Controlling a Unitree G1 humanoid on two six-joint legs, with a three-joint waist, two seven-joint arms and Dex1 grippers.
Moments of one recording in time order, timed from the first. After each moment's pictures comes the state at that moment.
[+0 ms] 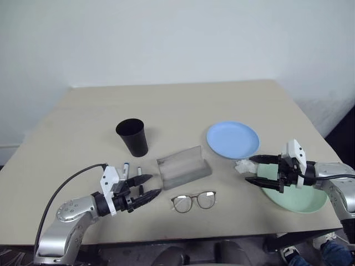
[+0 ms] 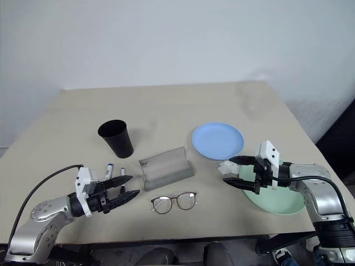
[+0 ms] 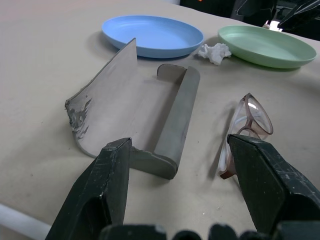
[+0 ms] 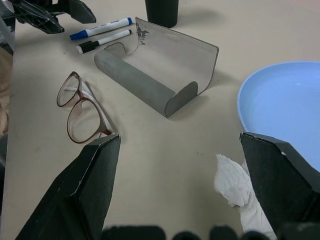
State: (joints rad) left arm 0.18 0.61 0.12 -0.24 -0.52 0.29 -0.99; right arm -0.18 -0.76 -0.05 -0.02 0.43 0.33 1.24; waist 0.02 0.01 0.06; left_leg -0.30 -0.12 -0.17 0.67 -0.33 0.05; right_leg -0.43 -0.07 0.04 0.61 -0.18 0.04
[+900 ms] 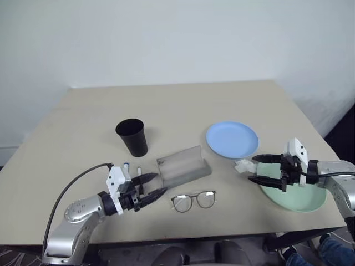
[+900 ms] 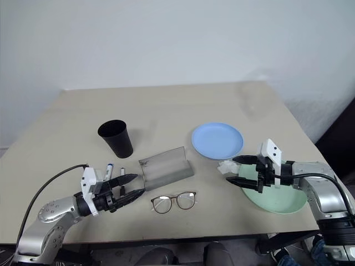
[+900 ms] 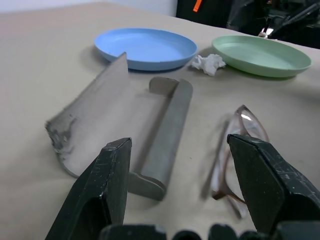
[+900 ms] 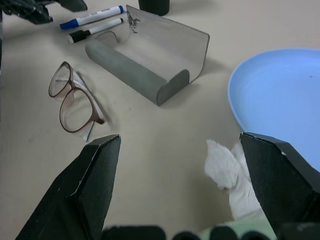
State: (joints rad) left arm 0.15 0.58 0.09 -0.24 -0.50 0.24 -0.96; right arm -0.18 -0.80 -0.05 -0.01 0.43 0.35 1.22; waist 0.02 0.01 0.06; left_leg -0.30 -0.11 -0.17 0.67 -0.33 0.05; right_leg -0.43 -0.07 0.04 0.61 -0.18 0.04
